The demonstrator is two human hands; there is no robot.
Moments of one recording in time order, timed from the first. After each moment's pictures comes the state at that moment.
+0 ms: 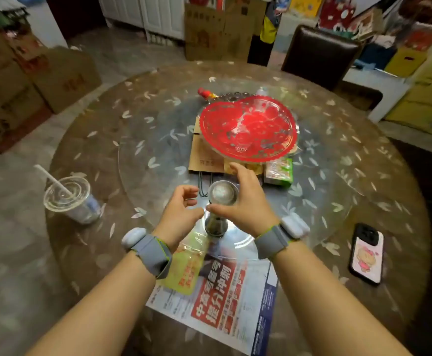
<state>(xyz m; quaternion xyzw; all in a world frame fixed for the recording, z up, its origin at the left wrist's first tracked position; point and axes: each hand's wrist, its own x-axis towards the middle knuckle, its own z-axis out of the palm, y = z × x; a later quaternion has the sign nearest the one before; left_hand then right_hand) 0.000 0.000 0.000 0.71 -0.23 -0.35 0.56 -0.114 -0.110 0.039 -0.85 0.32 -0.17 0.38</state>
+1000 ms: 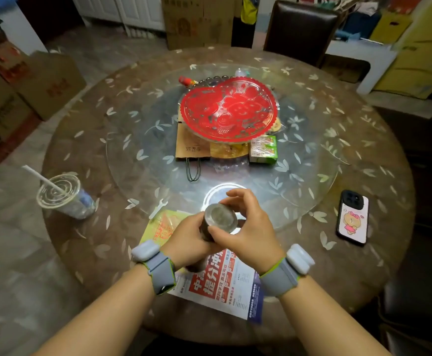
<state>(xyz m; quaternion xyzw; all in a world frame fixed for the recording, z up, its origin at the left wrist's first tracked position) -0.068 0.034 -0.004 0.71 -0.46 -0.38 0.37 -0.201 -0.038 0.032 -0.74 0.33 -0.29 0.51</state>
